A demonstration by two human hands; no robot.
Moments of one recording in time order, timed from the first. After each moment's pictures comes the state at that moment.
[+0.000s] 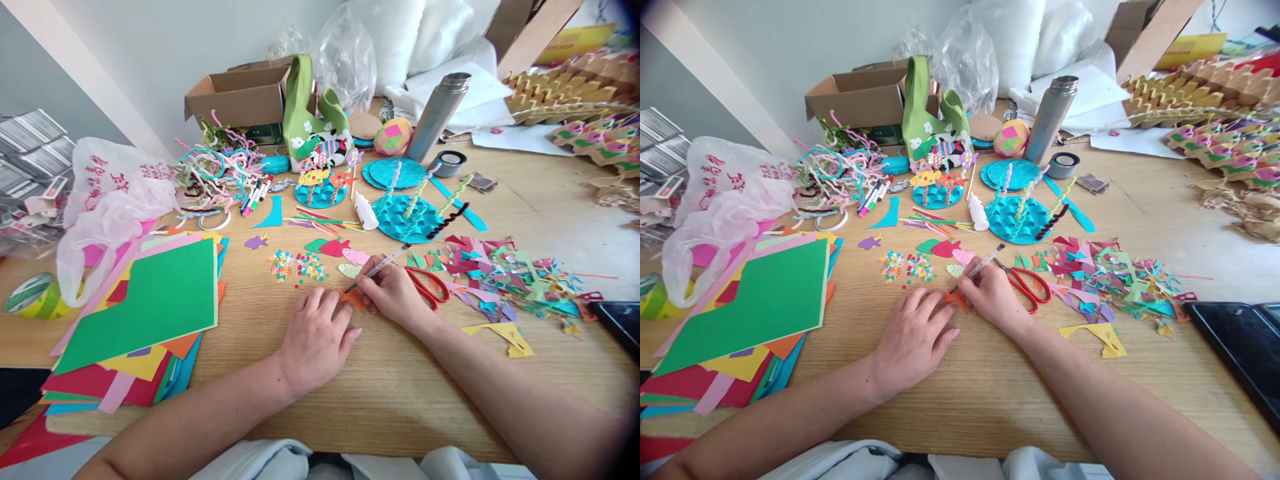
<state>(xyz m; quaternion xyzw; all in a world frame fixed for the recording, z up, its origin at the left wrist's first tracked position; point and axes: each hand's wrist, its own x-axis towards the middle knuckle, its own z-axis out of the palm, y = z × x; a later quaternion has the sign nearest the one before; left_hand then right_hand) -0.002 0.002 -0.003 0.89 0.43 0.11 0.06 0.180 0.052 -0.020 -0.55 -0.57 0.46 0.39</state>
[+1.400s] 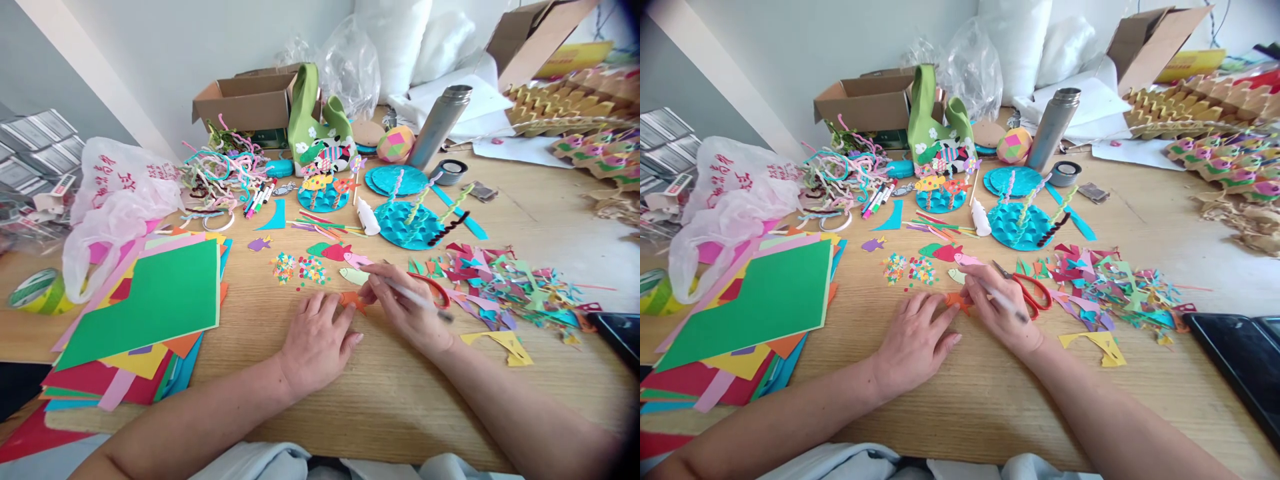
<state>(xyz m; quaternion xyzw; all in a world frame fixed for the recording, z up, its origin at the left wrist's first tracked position) -0.002 0.002 -0.003 0.89 0.43 0.12 0.05 0.186 0.035 -0.006 -0.50 -0.65 0.35 0.46</state>
